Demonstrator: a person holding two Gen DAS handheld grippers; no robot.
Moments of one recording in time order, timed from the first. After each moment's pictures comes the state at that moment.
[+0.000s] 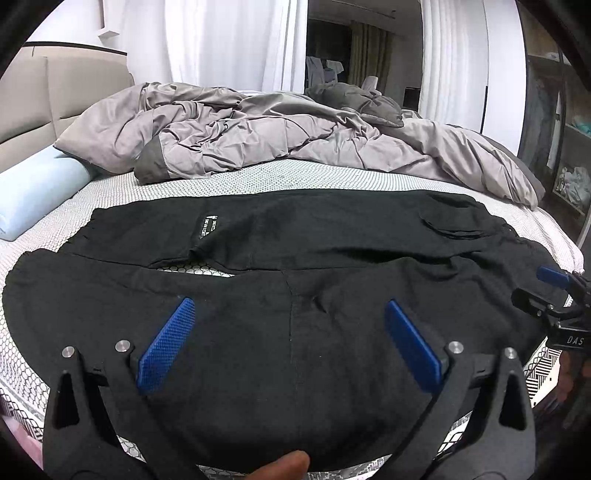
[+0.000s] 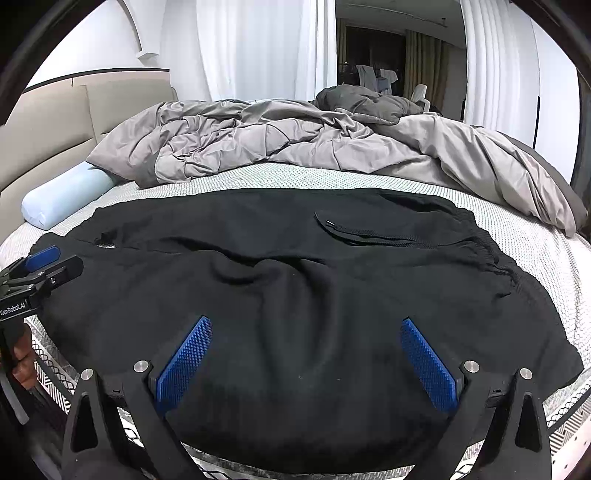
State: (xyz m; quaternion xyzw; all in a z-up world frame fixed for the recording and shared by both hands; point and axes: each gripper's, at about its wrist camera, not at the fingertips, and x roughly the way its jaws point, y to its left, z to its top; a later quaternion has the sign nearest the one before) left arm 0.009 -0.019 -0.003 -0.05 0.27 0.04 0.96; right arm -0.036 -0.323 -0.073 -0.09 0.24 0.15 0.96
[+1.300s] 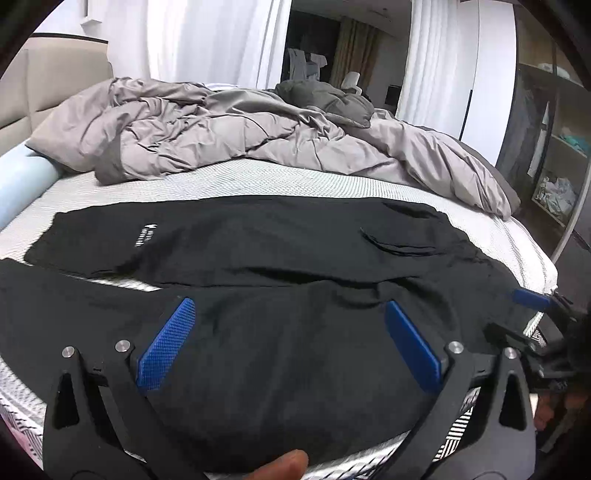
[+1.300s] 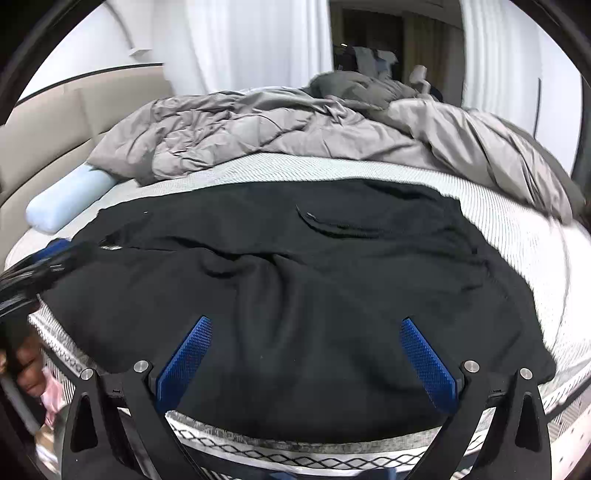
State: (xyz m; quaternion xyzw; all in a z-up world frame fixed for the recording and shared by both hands) left arm 0.025 -0.098 0.050 -0.08 0.29 -0.01 0.95; right arm -0.047 -0.353 -0.042 -0.09 0.27 0.17 0.94
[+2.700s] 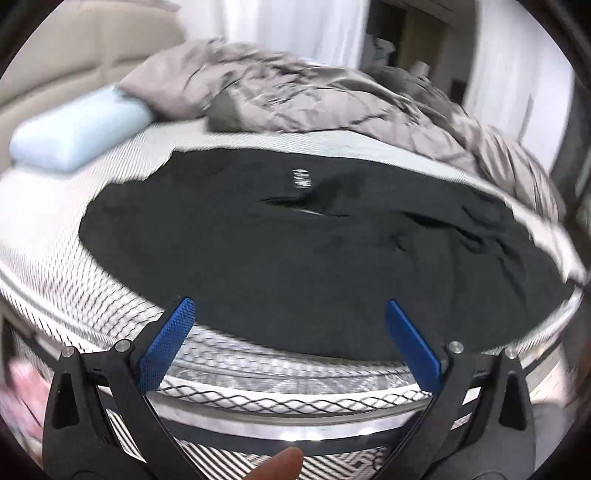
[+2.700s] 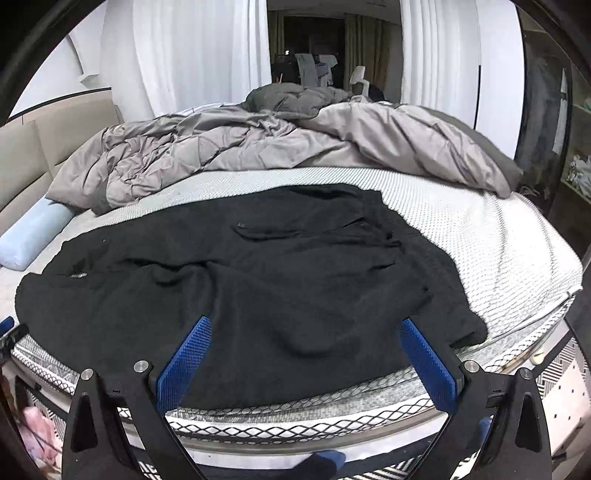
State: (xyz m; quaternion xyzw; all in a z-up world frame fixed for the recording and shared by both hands) left arm -0.077 0.104 0.006 -0.14 0.35 0.10 0.92; right arm -0.077 -0.399 -0.032 -0.04 0.27 0.05 0.96
